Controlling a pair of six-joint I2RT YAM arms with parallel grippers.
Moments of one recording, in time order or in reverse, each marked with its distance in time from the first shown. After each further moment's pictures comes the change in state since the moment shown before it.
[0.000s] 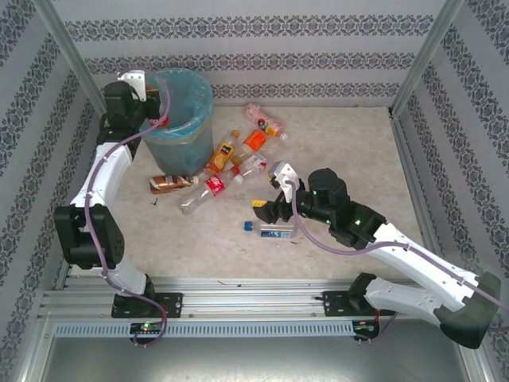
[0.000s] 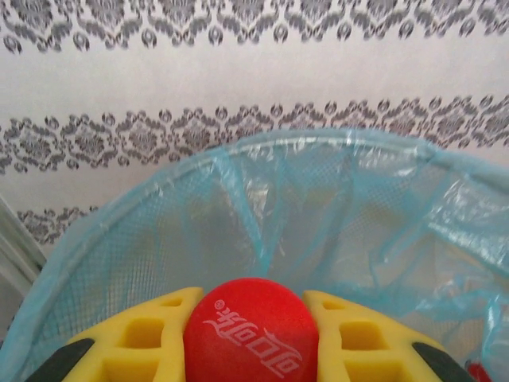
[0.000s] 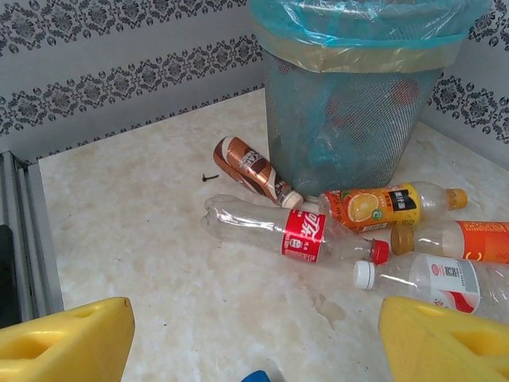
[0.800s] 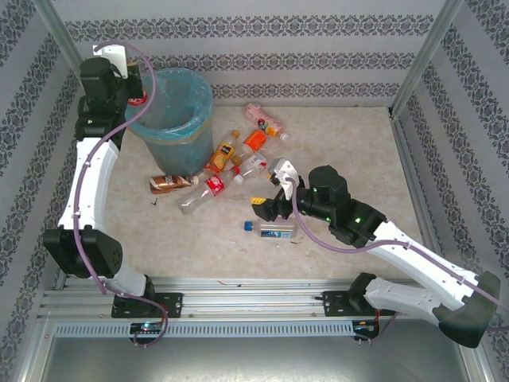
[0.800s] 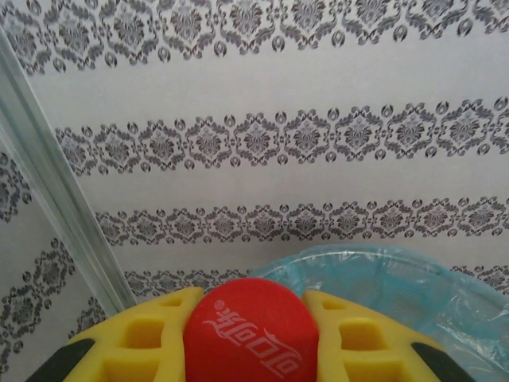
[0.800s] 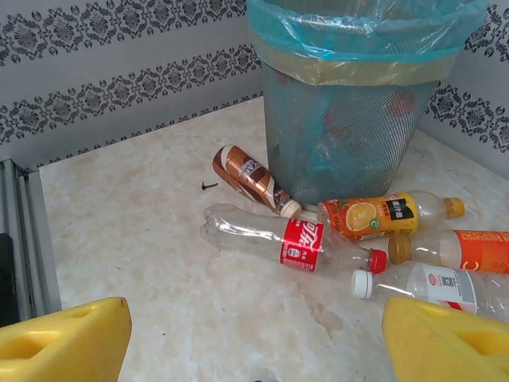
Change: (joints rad) left arm -0.001 -0.071 0.220 -0.232 -0.130 0.036; right arm -0.007 0.010 0.019 0.003 -0.006 0.000
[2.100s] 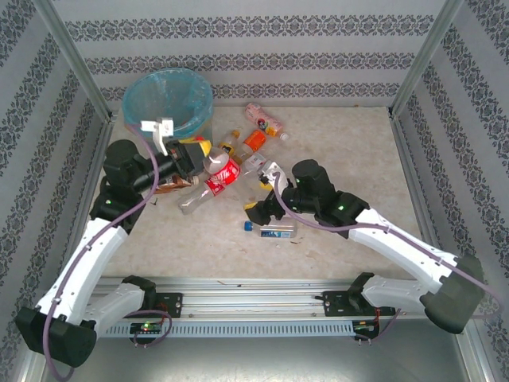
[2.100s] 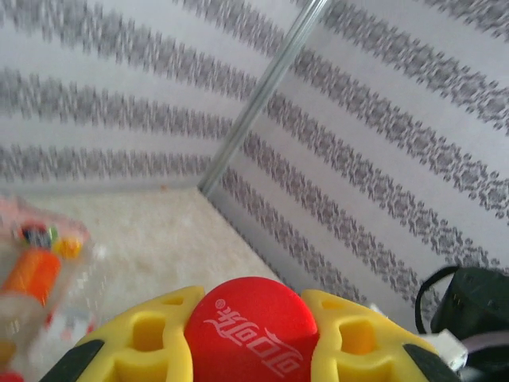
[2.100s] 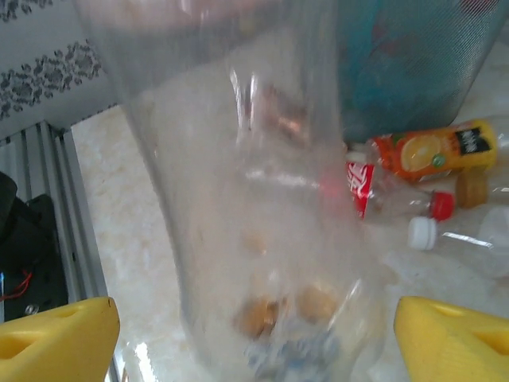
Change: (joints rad) left arm -0.318 -0.576 -0.553 0.208 0.615 -0.560; right arm -0.043 0.112 0.035 -0.054 -0.121 0.056
